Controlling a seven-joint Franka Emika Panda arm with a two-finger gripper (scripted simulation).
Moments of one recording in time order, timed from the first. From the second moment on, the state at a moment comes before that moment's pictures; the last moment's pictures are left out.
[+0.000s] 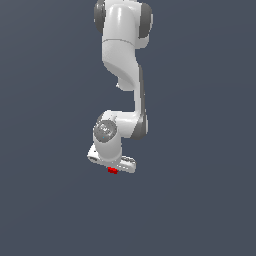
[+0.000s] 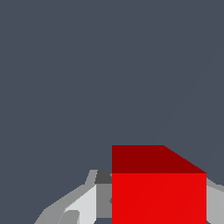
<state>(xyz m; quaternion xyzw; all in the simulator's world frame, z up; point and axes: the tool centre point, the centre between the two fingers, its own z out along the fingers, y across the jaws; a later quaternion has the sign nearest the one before) 0.072 -0.066 0.023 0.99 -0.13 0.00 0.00</state>
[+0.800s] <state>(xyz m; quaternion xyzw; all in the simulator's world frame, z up) 0.053 -0.026 0.117 0.99 -0.13 0.00 0.00</state>
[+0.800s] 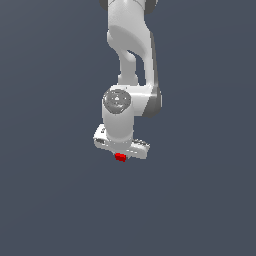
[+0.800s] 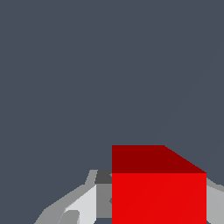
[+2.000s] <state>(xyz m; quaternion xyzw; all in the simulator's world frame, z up) 0.021 0.055 0.313 0.99 -0.13 0.00 0.00</state>
